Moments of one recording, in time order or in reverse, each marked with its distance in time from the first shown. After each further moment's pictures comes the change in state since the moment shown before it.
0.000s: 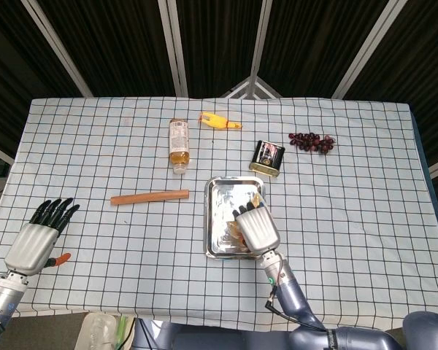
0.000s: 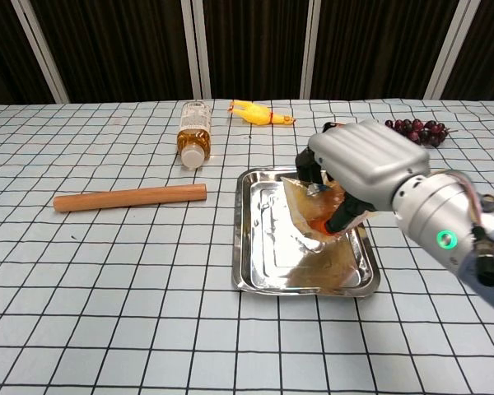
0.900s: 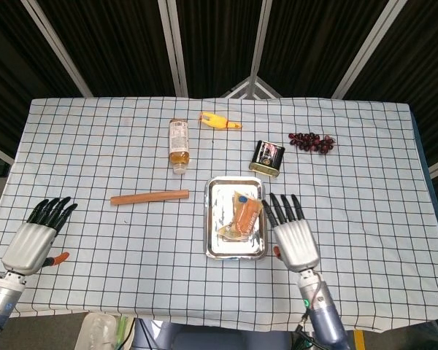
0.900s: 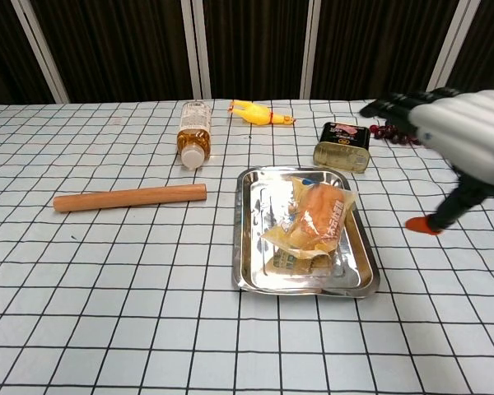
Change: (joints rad) left arm 0.006 0.006 0.003 -0.004 0.012 0.020 -0.004; right arm -0.162 0.319 -0.182 -0.420 -0.041 0.279 -0.083
